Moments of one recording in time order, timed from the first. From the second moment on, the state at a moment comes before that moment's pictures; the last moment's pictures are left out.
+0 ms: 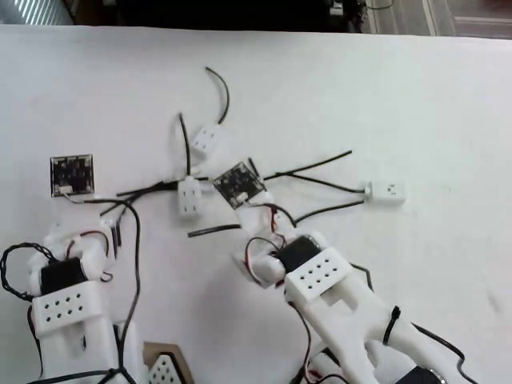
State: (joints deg) left arm -25.3 -59.9 72.9 51.4 -12.0; right arm -38.2 -34.7 60.7 46.5 4.3
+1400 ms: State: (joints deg) left arm -25.3 -59.9 72.9 51.4 -12.0; right arm -23.6 -35.4 32.4 87.8 50.2
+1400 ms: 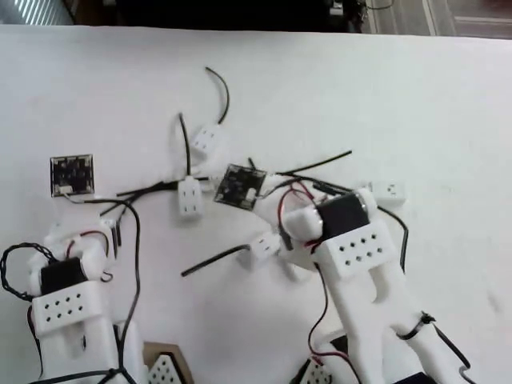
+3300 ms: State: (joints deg) left arm -25.3 -59.9 72.9 51.4 -12.0; right arm -36.7 -9.5 29.4 60.7 45.1
